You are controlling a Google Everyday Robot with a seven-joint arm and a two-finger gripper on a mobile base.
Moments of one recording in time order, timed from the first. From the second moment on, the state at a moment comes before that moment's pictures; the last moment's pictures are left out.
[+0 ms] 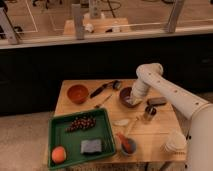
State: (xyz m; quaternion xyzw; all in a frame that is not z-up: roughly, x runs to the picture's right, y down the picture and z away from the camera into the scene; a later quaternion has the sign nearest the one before) arm 0.191 0.082 0.881 -0.31 -0.12 -0.09 0.94
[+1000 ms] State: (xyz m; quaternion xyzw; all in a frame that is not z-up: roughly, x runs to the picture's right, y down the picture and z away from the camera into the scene) arm 0.193 0.047 0.933 -0.30 -0.09 -0.07 0.95
